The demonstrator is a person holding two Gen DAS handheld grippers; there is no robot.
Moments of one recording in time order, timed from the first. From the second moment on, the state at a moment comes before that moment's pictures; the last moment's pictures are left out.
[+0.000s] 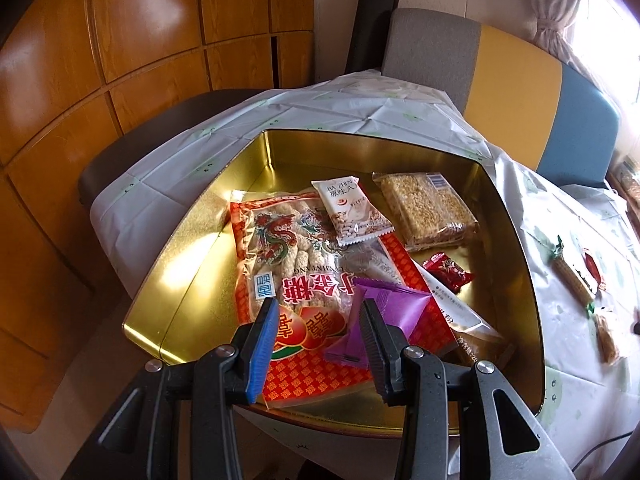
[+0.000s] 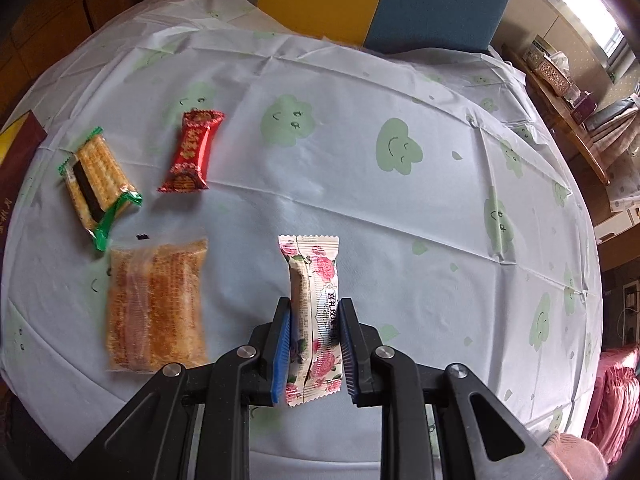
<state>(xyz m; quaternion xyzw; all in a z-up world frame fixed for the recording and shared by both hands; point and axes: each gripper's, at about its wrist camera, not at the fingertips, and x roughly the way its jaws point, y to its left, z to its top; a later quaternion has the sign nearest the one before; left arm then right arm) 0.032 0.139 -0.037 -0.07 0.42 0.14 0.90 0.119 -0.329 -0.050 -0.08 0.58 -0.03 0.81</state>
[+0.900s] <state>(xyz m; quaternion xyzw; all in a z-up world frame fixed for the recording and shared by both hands) 0.034 0.149 -0.040 -0.08 0.41 0.16 0.89 0.101 -0.053 0.013 0.02 0.49 0.30 0.82</state>
